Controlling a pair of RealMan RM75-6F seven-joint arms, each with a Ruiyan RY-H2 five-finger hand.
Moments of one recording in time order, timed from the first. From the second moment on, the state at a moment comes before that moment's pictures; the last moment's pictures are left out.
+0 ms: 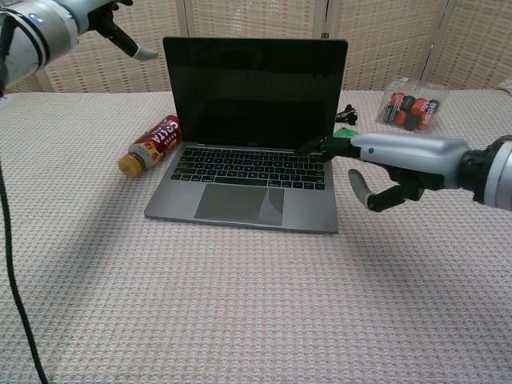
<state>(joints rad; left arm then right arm) -0.90 -1.53 -0.47 -1.22 0.92 0.94 0.20 0.71 -1.37 0.02 -1.58 -1.48 0.92 0.09</state>
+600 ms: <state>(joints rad) -0.40 -1.20 -0.13 -1.59 1.20 1.35 0.13 0.37 -1.04 -0.06 -1.75 -1.50 1.34 -0.02</state>
